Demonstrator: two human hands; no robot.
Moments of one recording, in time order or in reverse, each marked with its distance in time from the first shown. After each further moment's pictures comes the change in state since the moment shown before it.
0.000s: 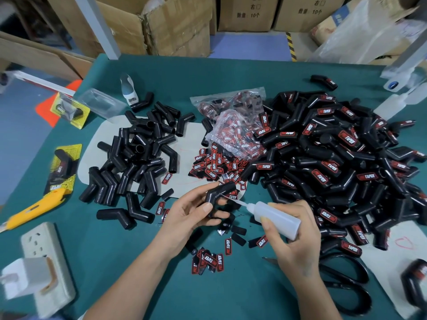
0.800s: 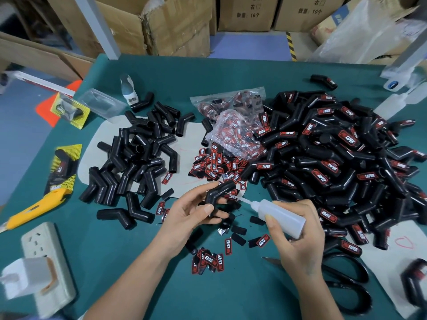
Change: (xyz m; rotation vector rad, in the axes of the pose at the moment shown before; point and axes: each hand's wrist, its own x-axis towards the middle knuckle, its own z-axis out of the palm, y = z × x) left_hand 0.001 -0.003 -0.004 0.029 -0.011 0.033; right_hand 0.000 0.001 -0.003 0.012 0.021 0.034
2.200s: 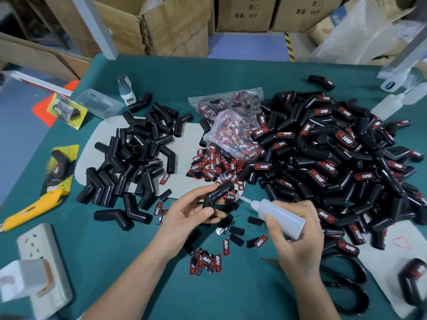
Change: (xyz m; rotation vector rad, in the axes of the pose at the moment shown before) left_hand 0.000 -0.002 0.003 0.005 0.032 0.010; right_hand 0.001 0.000 -0.001 -0.016 0.030 -0.027
